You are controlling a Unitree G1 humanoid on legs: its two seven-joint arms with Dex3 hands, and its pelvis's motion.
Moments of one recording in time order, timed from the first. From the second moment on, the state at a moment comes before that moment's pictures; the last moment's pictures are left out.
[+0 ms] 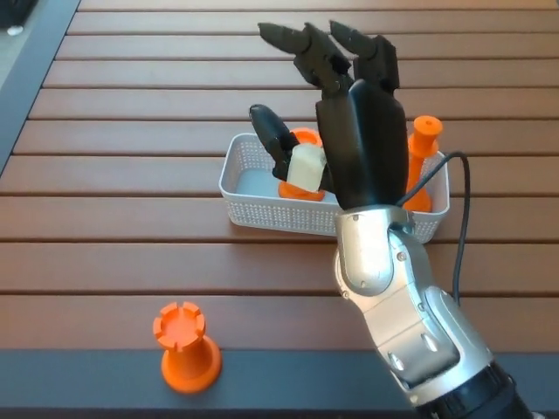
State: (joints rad) left_arm 0.28 0.06 0.23 1.25 -0.21 -0.65 -0.12; right_arm -0.55 0.05 0.39 0.08 -0.65 0.16 -0.48
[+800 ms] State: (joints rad) left_arm 0.25 0.06 0.25 1.25 -0.22 -0.65 -0.12; right_arm -0.20 0.05 0.51 -0.56 -0.50 0.39 -0.16
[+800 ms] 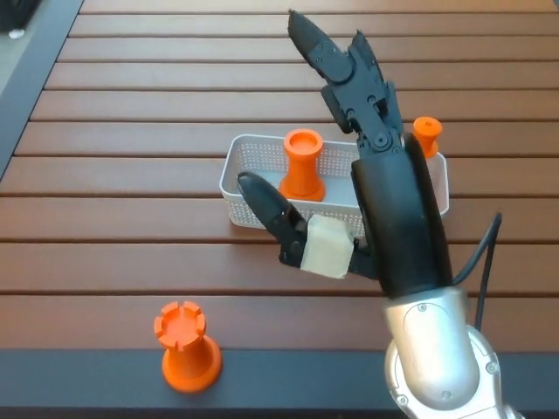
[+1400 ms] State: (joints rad) left_arm 0.21 0.04 0.21 1.25 -0.20 -0.65 -0.13; right_arm -0.17 0.00 0.53 -0.32 -0.24 0.62 0.17
